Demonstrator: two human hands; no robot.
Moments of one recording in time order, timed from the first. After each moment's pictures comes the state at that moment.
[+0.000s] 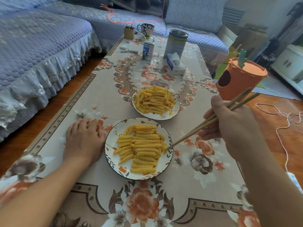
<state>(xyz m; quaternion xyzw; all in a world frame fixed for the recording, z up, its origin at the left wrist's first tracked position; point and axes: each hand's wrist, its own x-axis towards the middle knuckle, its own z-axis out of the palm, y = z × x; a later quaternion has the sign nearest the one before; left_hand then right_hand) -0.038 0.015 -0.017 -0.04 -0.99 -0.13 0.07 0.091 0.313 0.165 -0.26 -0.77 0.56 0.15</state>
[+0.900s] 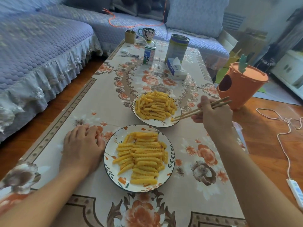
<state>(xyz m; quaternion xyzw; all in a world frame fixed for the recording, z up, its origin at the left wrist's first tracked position) -0.040 0.015 -0.018 -0.04 -0.99 -0.13 0.08 0.014 0.347 0.112 -0.25 -0.79 0.49 0.28</state>
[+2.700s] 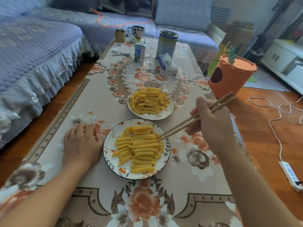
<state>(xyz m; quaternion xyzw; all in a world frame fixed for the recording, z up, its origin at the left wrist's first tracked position) -0.041 0.016 -0.021 -0.04 -0.99 -0.13 0.08 0.087 0.306 0.138 -0.20 -0.76 0.57 0.24</state>
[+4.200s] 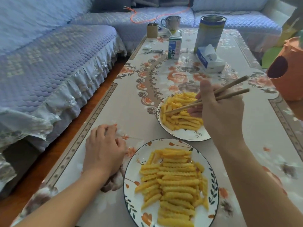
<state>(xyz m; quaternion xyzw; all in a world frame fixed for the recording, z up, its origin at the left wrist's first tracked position) -0.099 0.019 -0.023 -0.03 -0.99 -0.12 0.09 -0.066 0.281 0.095 -0.17 -0.71 0.62 0.27</state>
